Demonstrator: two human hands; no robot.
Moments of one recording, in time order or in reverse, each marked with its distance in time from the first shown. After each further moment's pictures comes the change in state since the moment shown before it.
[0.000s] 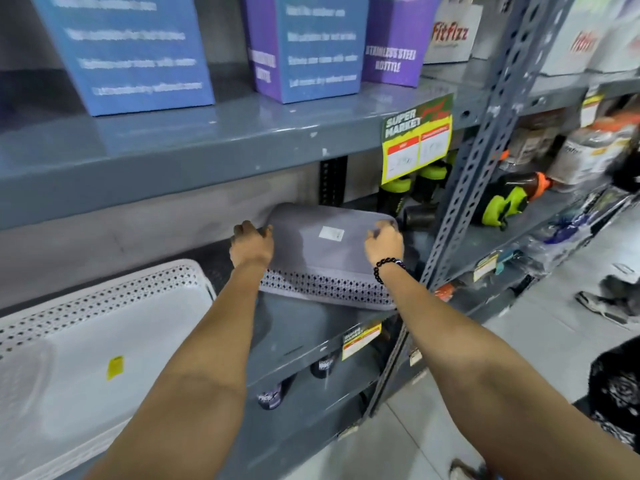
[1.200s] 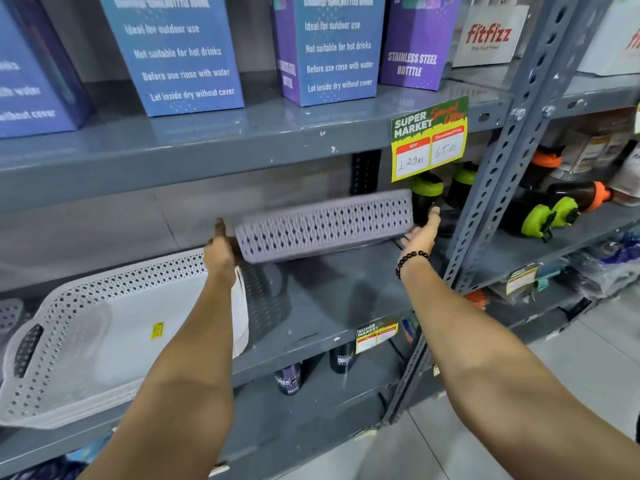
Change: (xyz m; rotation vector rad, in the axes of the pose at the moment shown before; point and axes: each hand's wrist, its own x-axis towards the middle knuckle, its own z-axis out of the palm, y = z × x) left_hand -0.024 -0.063 -0.062 -1.016 0.139 -0.484; right_hand -0.011 -0.011 -0.029 1.308 -0.007 0.535
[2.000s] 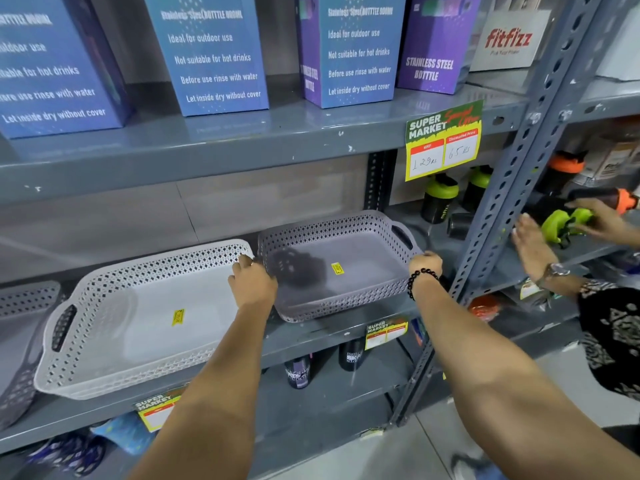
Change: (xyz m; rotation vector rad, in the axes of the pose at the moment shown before) left_hand -0.060 -0.045 -0.012 1.348 0.093 0.443; right_hand 0.007 0.029 -0.029 -0.718 0.119 -0.052
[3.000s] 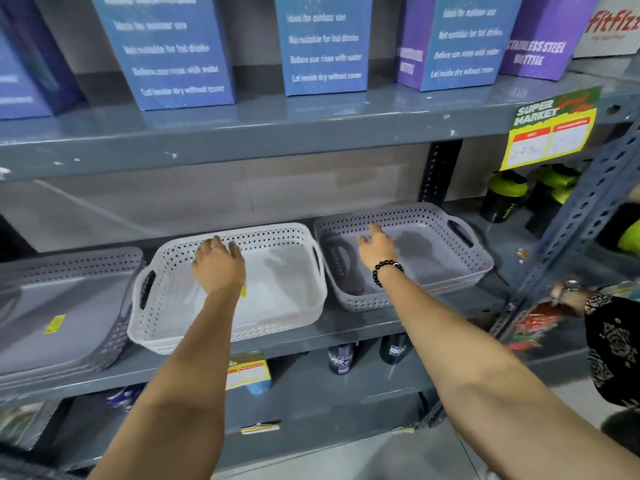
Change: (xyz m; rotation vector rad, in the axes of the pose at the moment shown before) left_hand 0.023 -0.143 -0.059 -0.148 0.302 -0.227; right_hand -0.123 0.004 0.126 -0.596 -0.450 -0.632
